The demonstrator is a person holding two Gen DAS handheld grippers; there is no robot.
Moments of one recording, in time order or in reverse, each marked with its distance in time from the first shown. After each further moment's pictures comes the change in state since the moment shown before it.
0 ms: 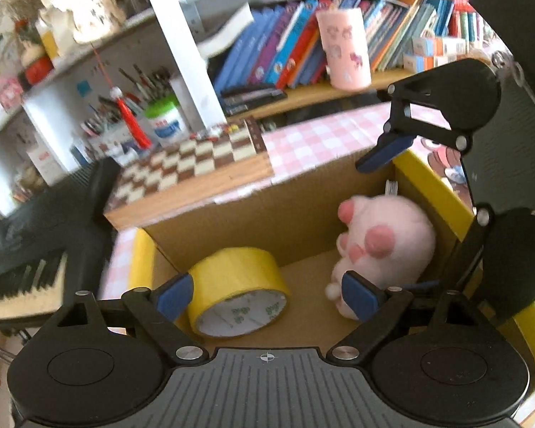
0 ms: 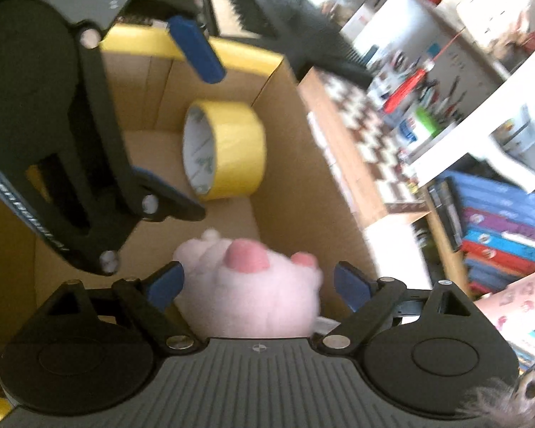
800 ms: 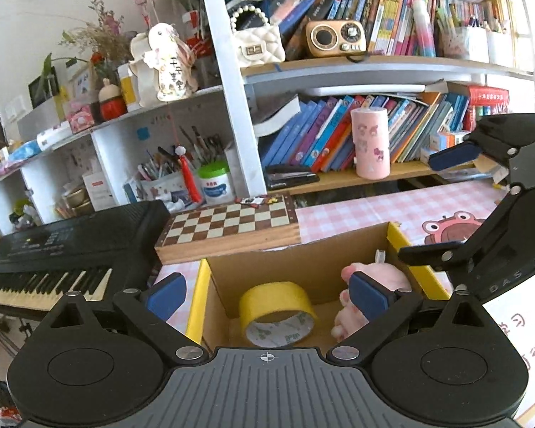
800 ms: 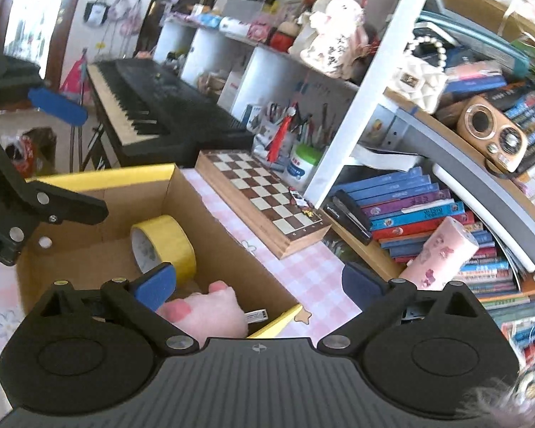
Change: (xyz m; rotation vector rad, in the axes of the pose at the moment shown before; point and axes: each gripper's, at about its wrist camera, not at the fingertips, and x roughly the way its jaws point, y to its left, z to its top) left arm -0.095 0.013 -0.027 -0.164 -0.252 0.069; right arm -0.105 -0.008 -0.015 0.373 -0.238 -0.251
